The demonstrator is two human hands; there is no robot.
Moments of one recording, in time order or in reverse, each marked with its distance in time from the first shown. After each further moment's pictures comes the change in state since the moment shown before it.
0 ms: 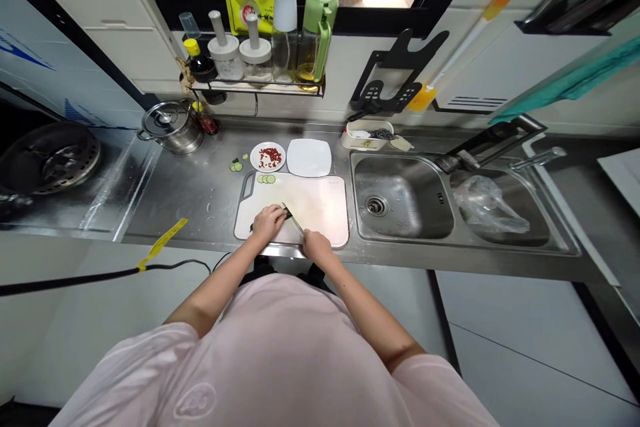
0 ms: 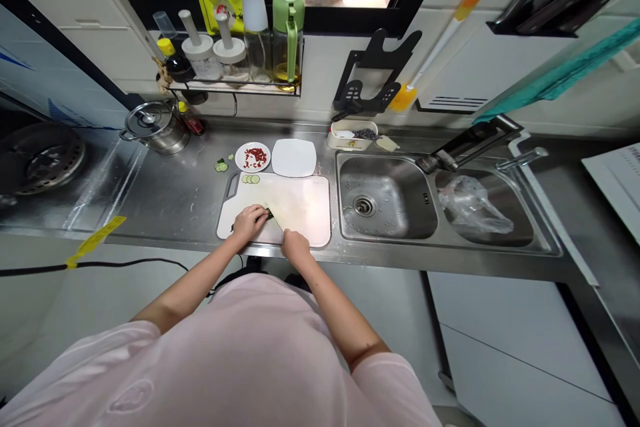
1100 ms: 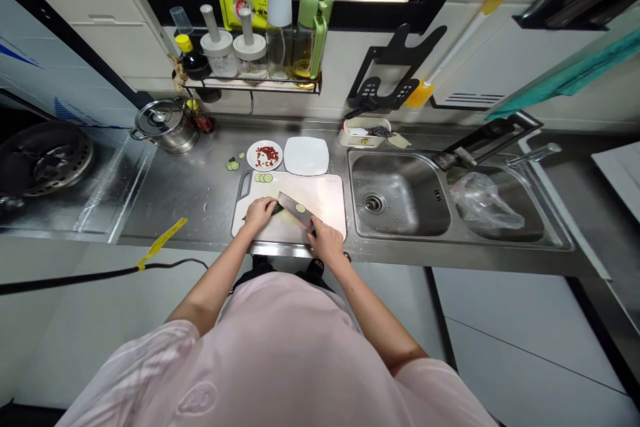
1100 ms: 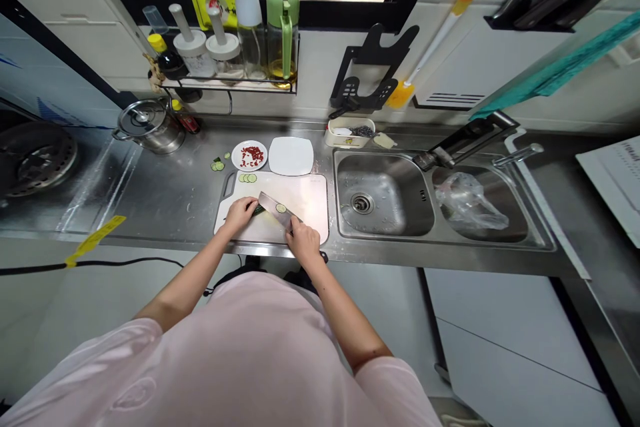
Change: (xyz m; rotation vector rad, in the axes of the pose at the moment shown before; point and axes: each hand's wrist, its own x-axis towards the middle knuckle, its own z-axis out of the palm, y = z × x) left_hand 0.027 -0.020 -0.015 -0.122 -0.084 -0.160; right_hand -0.015 0.020 -0.024 -0.048 0.244 0.029
